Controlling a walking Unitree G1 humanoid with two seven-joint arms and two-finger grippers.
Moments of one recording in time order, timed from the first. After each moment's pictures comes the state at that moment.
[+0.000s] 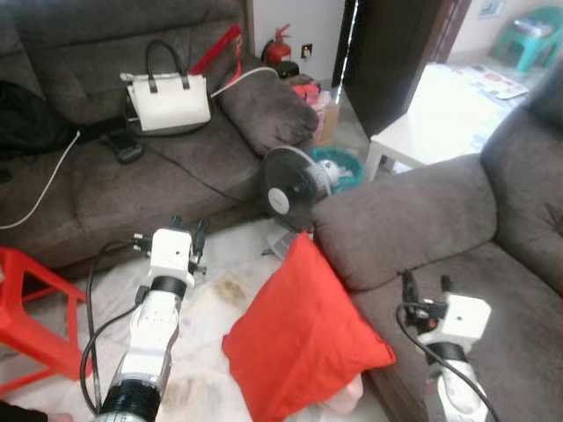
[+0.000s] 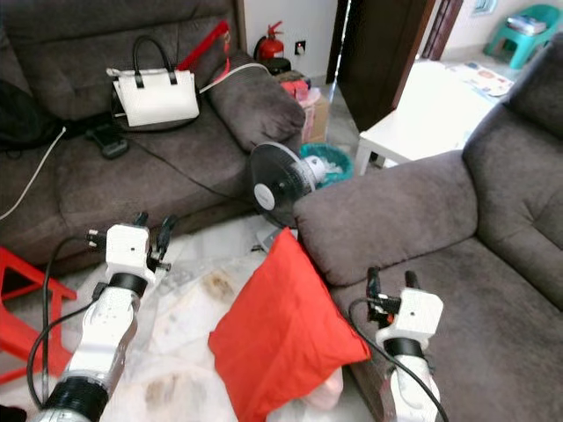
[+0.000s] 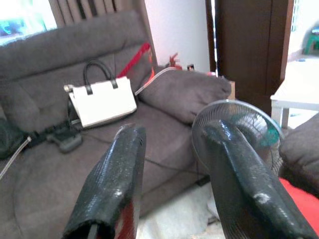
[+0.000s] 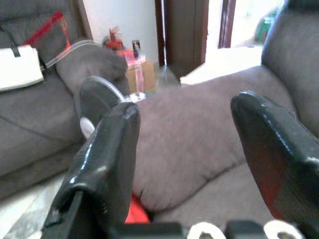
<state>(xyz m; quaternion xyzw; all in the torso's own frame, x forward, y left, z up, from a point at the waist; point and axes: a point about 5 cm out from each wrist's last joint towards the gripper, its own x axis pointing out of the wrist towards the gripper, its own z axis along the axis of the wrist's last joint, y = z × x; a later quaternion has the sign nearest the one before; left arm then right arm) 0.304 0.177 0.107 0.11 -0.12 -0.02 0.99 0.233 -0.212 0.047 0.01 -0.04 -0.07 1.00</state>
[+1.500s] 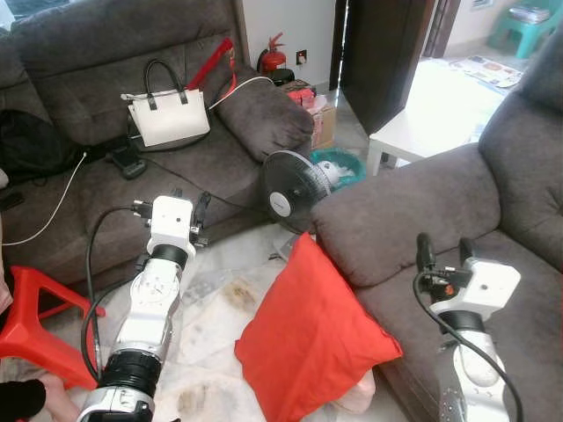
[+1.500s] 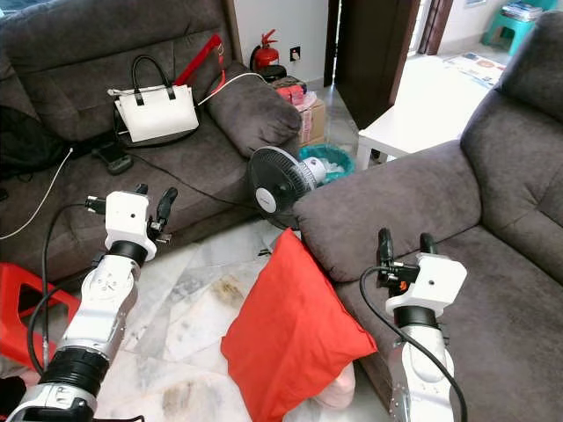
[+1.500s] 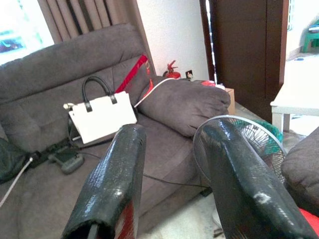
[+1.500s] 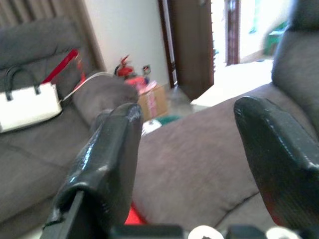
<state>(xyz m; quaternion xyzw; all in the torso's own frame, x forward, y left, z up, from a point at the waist) 0.331 0.170 0.133 0.09 -0.11 -0.02 0.99 0.255 -0.204 0.087 0.03 -0.06 -0.05 1.00</state>
